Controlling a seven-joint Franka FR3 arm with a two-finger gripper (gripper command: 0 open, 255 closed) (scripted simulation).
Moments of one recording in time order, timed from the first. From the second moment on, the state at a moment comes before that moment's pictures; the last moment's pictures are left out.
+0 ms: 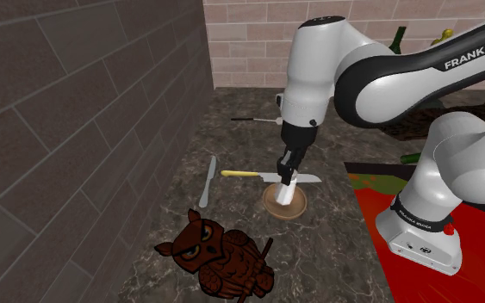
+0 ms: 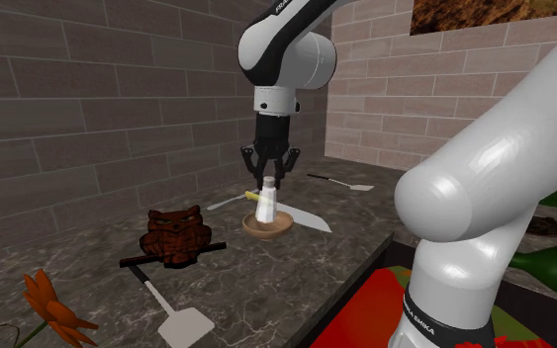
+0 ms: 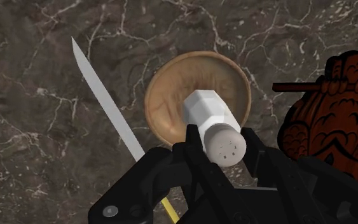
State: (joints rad) arm 0.27 -0.56 0.32 -2.64 0.28 2.14 0.31
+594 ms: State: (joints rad) arm 0.27 -0.56 0.32 -2.64 0.28 2.14 0.31
